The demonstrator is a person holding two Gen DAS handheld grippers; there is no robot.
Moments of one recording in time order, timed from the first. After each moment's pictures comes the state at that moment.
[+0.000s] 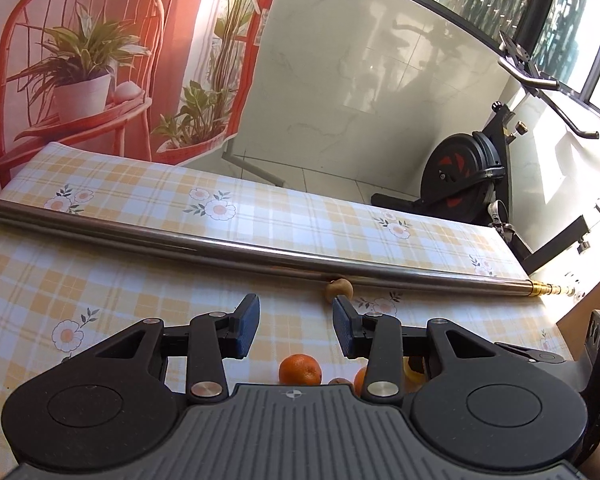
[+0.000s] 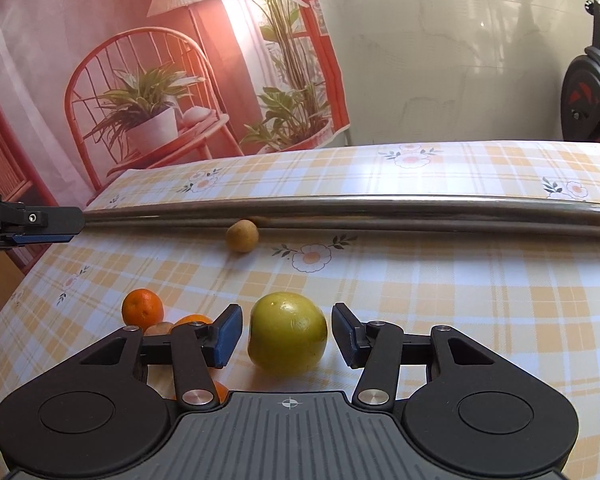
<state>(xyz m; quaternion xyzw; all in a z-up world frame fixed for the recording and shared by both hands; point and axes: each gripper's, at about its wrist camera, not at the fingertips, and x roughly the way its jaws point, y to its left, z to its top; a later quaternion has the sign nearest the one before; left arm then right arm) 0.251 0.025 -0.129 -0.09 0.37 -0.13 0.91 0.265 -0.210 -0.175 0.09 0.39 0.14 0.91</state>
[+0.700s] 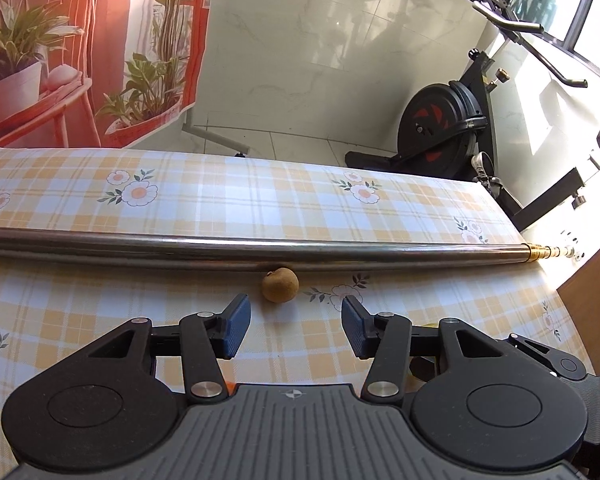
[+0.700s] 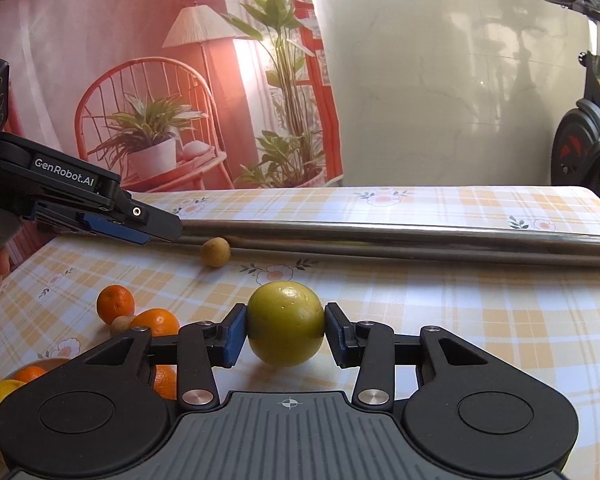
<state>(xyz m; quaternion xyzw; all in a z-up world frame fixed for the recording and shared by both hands) 0.300 -0.037 -0.162 -0.05 0.42 -0.18 0.89 0.238 -0.236 -0.181 0.05 0.30 0.13 0.94</state>
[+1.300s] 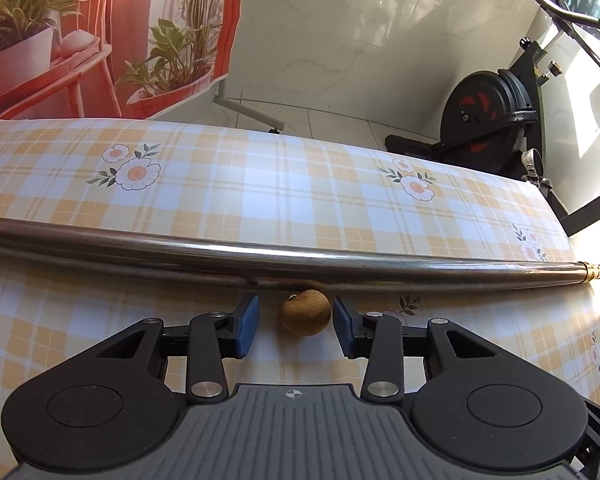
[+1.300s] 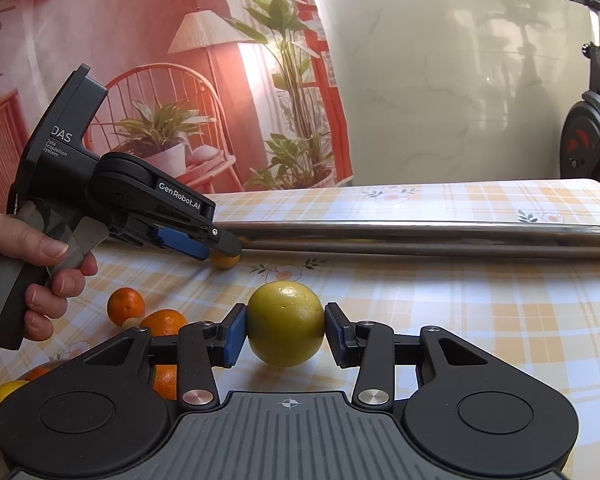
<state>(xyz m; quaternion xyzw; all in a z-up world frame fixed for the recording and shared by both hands) 0.355 -0.047 -0.196 -0.05 0.46 -0.12 0.88 0.236 -0.240 -0.185 0.06 0.30 0.15 0.94</state>
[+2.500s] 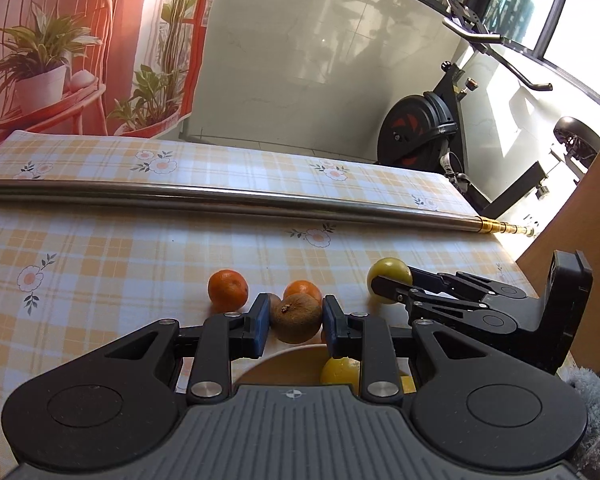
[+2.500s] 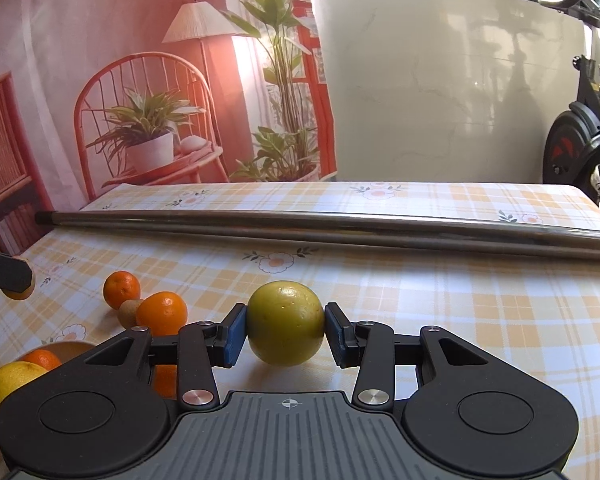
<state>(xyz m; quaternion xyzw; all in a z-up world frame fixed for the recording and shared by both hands) 0.180 -0.005 -0.136 -0.05 0.38 -0.20 0.90 0.213 -0.228 -0.176 0.04 0.31 0.12 0.94</state>
